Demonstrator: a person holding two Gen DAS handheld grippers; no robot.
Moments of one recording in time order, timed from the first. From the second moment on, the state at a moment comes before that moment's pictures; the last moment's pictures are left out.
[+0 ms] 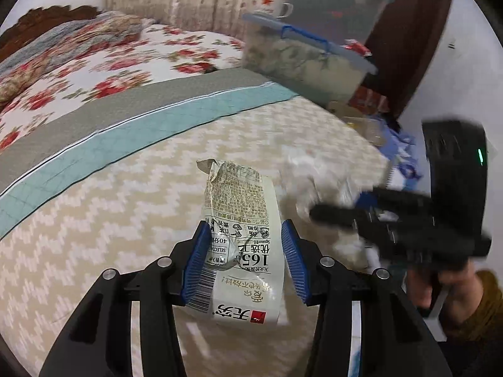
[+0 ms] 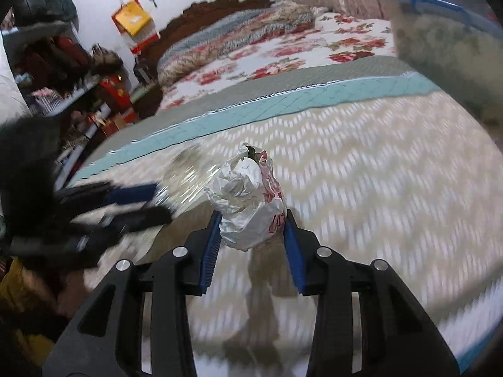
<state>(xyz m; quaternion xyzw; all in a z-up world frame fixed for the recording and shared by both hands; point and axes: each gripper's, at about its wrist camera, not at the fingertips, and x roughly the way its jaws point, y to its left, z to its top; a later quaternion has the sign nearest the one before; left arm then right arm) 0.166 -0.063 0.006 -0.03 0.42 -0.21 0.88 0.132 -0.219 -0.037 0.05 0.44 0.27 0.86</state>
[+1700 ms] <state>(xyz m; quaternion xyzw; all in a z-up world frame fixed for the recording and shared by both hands) 0.178 -0.232 0.108 0.04 0.29 -0.30 0.91 0.016 -0.387 0.033 0.22 0.25 -0.02 0.94</state>
